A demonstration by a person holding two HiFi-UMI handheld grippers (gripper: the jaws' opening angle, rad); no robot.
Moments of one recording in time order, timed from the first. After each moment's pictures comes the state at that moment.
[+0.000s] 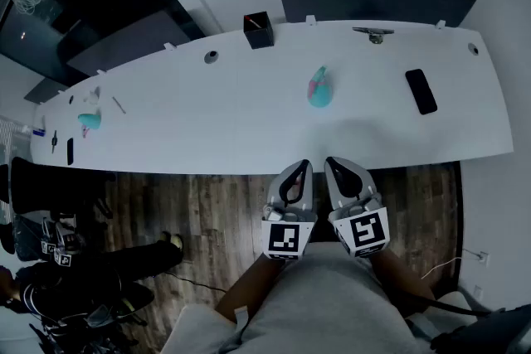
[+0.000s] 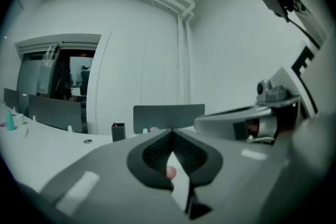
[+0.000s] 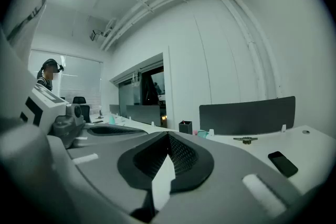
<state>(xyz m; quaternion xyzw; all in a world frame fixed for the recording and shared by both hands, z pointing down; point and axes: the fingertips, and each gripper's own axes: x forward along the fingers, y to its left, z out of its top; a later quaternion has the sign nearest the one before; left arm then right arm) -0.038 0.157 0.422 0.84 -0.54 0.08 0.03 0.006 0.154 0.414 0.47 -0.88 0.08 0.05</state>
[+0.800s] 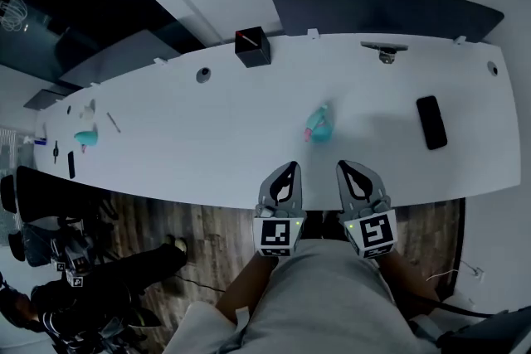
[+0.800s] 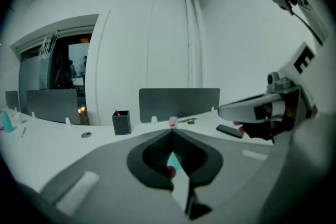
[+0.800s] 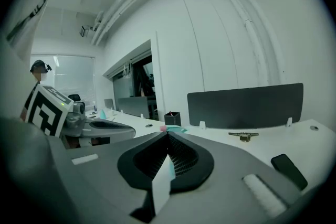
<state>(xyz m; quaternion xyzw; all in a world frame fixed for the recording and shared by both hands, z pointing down) -0.040 0.012 0.473 0.82 -0.55 0.15 0.07 0.055 0.017 0.456 0.48 -0.87 0.12 0.09</state>
